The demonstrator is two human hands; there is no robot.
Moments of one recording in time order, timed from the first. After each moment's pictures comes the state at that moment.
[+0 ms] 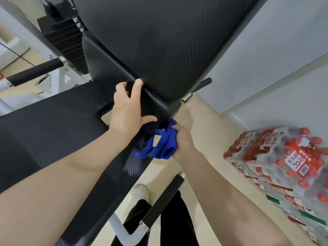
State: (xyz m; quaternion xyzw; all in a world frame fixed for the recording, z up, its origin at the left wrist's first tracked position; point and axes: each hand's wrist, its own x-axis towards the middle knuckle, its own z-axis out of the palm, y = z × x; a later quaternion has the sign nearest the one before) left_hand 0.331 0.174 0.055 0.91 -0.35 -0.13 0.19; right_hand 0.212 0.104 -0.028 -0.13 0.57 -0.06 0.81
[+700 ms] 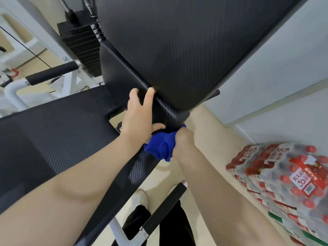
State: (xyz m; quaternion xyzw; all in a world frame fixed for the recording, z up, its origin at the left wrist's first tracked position) left_hand 0.329 0.172 0.054 0.92 -0.33 -0.15 0.14; right_hand 0.242 0.103 0.006 -0.21 0.65 -0.10 0.73
